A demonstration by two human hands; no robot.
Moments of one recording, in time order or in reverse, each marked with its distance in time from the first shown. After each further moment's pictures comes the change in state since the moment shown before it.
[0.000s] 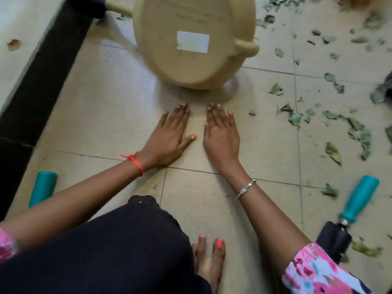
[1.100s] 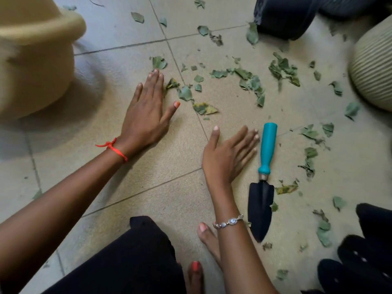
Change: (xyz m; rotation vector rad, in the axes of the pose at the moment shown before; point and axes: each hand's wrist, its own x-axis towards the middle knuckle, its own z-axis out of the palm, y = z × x) left_hand 0.141 0.155 0.043 -0.142 0.020 0.289; right_hand -0.093 0.132 -0.051 0.157 0.187 1.268
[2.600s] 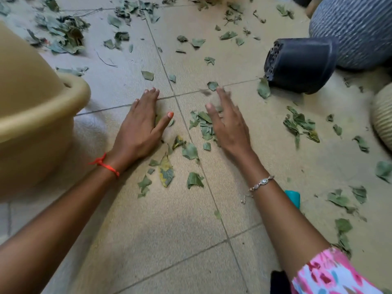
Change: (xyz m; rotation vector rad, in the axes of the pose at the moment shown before) left_hand 0.089 -0.039 -0.018 -0.180 0.097 -0.057; right_hand 0.165 -0.091 0.022 0.219 -0.273 -0.660
